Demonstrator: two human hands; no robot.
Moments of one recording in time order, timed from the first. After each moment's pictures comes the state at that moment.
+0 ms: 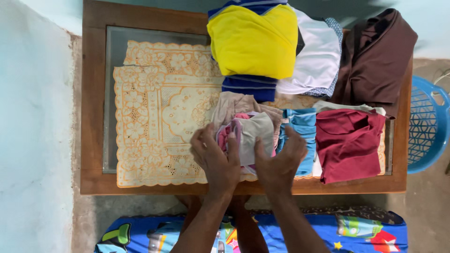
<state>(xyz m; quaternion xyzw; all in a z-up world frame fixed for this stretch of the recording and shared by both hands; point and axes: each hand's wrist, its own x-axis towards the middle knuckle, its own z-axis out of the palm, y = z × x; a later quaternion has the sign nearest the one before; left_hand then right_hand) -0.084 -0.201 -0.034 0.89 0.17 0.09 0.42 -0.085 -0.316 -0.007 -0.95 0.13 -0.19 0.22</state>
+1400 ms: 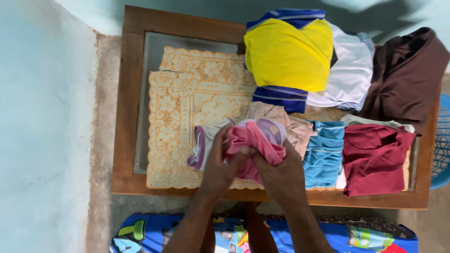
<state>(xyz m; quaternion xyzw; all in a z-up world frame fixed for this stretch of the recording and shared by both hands) -0.066 -0.105 -0.021 0.75 0.08 -0.07 0.65 -0.057 -0.249 0.056 -0.82 0.21 0.09 0.53</state>
